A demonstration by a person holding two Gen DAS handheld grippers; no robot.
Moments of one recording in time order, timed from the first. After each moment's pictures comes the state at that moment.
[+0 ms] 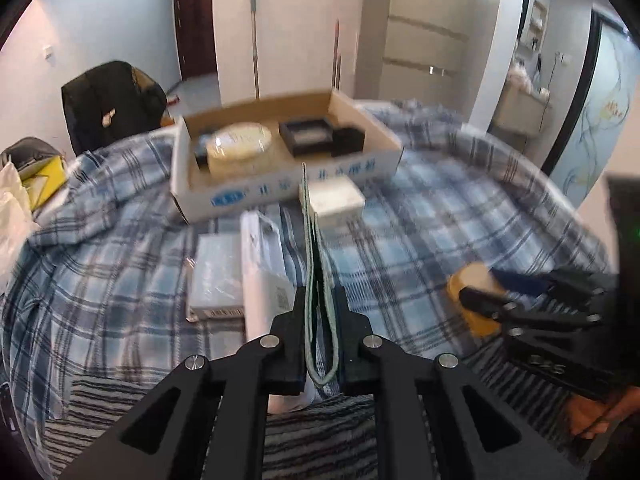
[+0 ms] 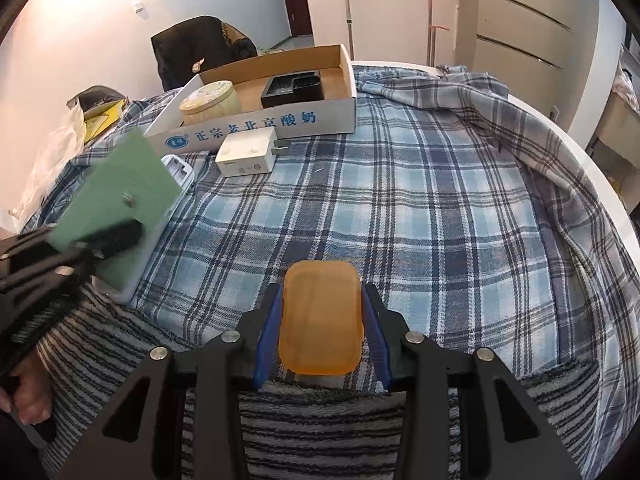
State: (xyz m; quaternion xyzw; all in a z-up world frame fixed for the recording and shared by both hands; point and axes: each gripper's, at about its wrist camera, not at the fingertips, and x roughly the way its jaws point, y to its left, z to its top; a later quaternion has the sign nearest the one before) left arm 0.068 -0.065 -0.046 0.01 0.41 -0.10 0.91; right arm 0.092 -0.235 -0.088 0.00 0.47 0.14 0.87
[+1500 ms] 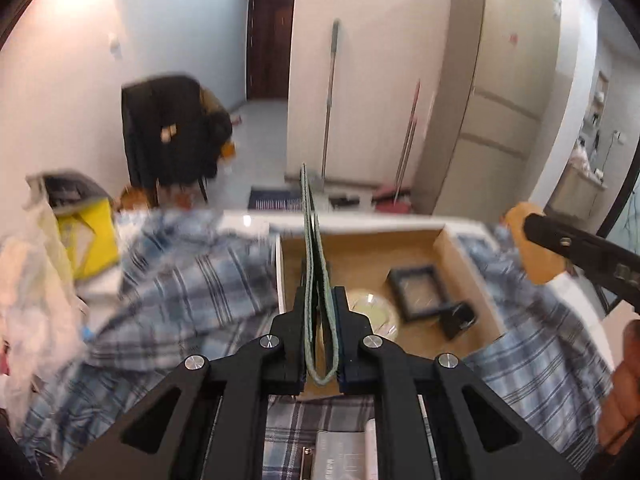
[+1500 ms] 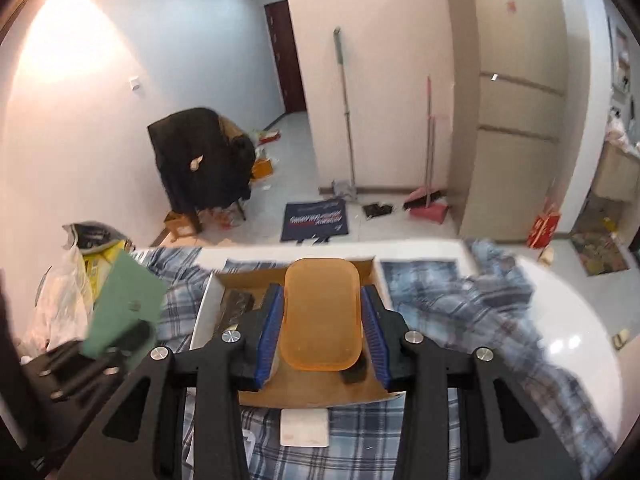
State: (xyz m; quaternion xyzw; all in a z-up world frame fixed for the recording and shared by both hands) left arm 0.206 0.021 0.019 -0.05 0.37 0.01 0.93; right arm 0.241 -0.161 0.045 0.03 0.36 0.13 0.92
